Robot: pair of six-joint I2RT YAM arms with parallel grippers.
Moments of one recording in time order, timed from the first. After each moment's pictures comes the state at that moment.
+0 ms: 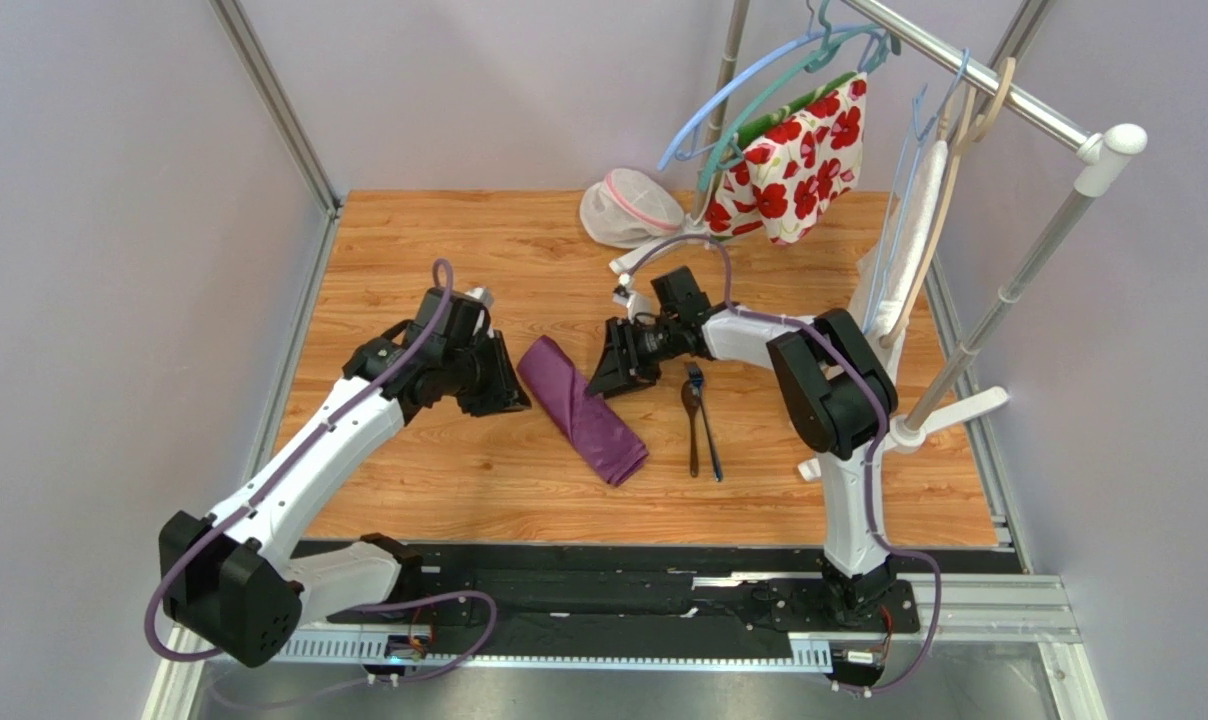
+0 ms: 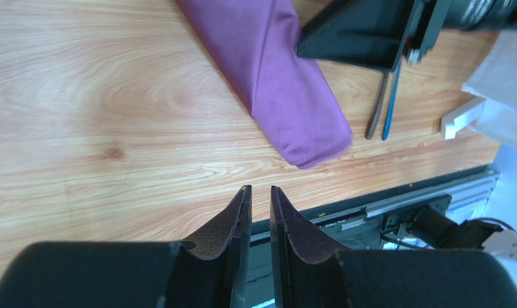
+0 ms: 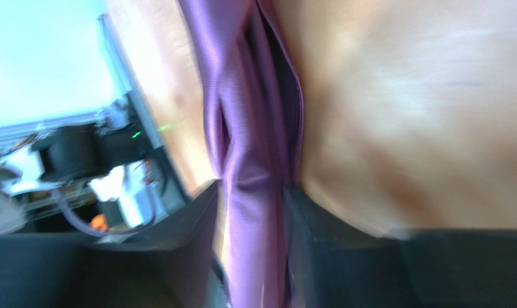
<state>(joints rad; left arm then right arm) -0.44 1.15 1.00 -0.79 0.16 -0.68 0.53 2.10 1.29 -0.08 -0.88 0.50</state>
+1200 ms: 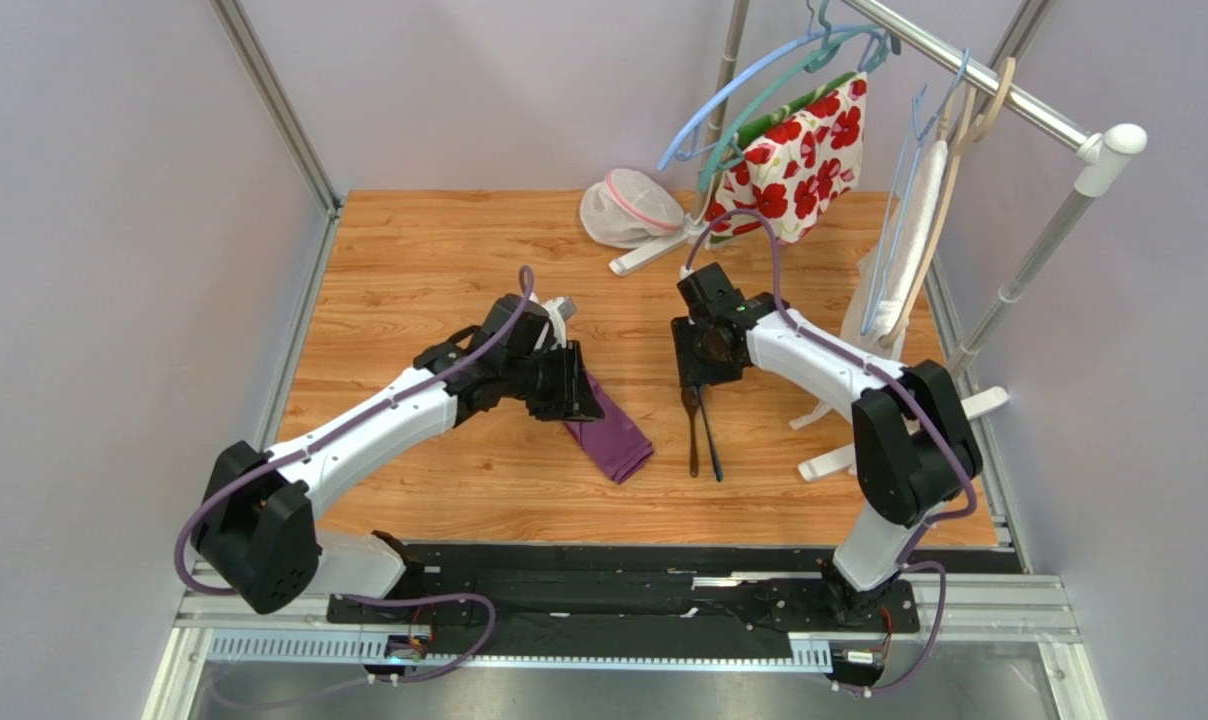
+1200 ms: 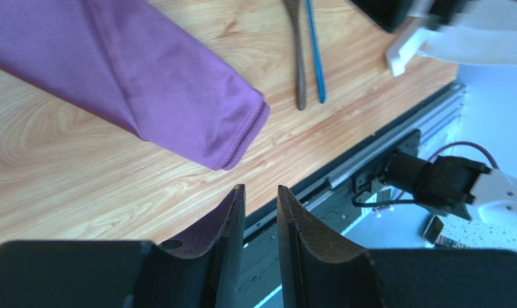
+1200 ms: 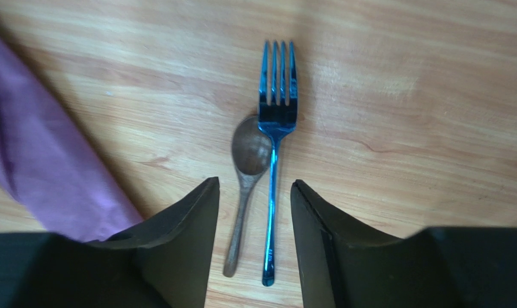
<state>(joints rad) -0.64 1.35 0.96 -0.45 0.33 -0.70 0.53 1.69 1.22 -0.62 0.08 0.35</state>
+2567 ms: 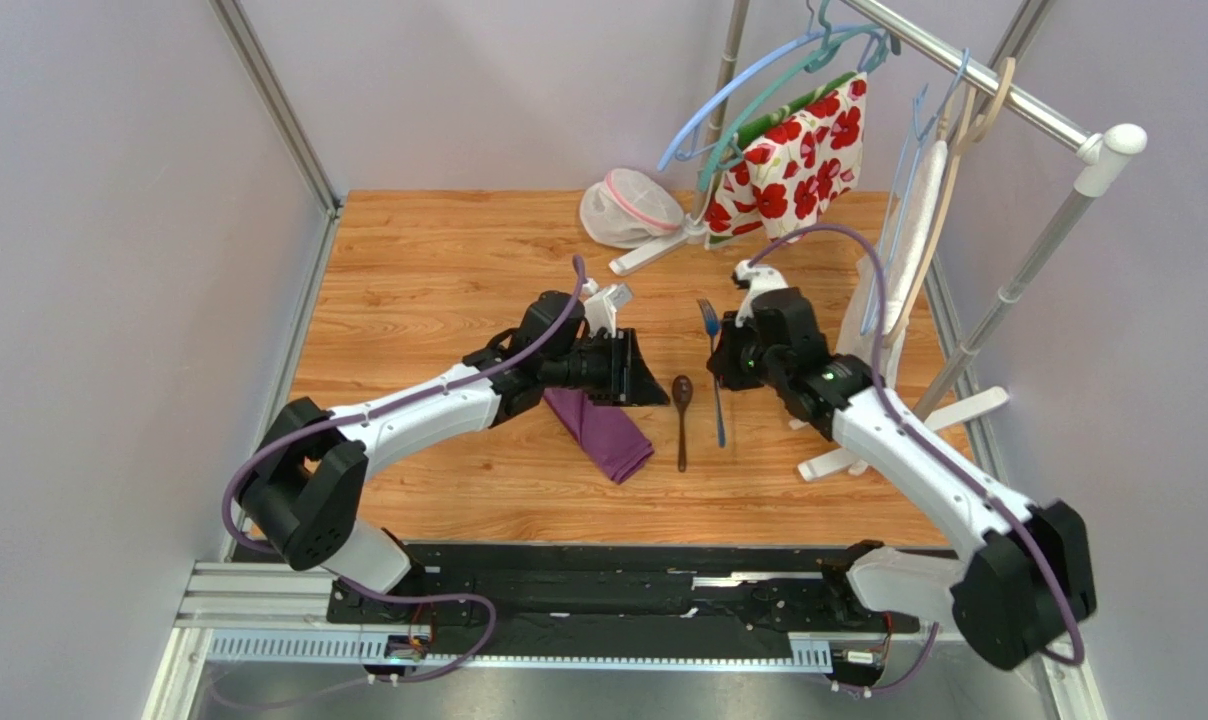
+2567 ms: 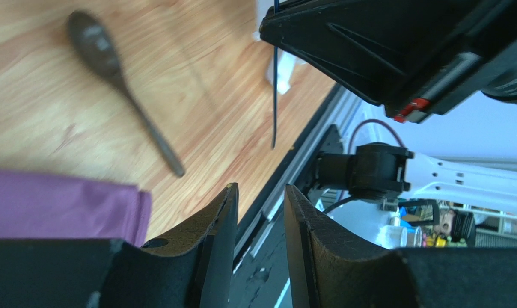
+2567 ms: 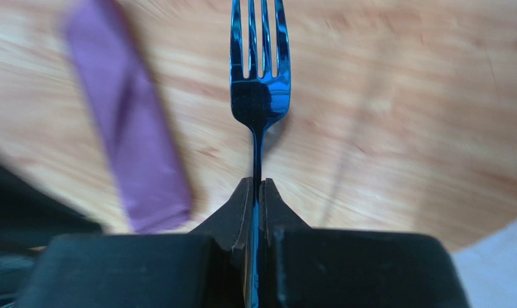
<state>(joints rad) -0.73 1.51 0.96 0.02 0.51 -0.74 0.51 1.23 0.90 -0.38 0.02 0.33</state>
